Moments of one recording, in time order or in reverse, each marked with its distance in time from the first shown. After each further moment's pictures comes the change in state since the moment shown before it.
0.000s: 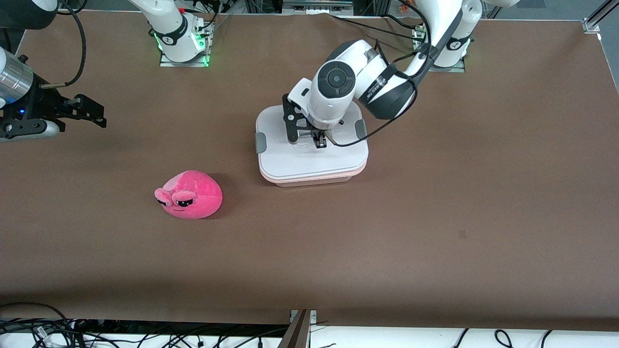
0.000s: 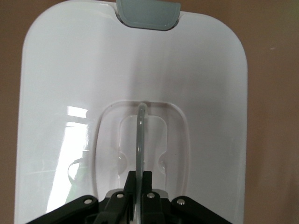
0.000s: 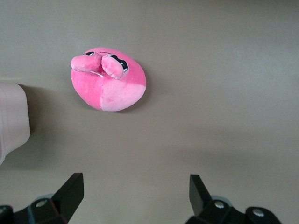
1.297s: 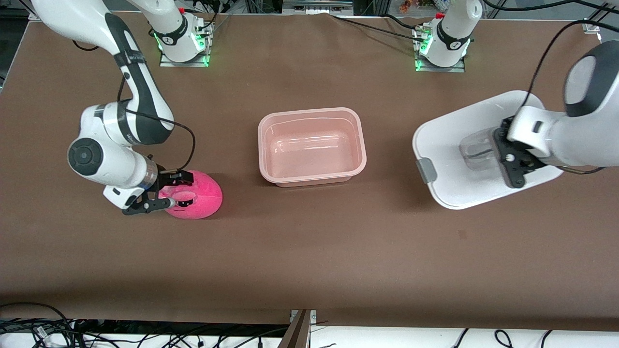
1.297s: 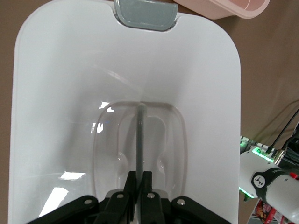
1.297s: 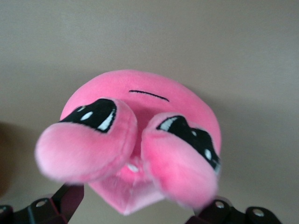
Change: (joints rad) left arm 0.645 -0.107 0.018 0.222 0.165 -0.606 0.406; right arm 0.124 0.446 0.020 -0.086 0.073 0.477 0.048
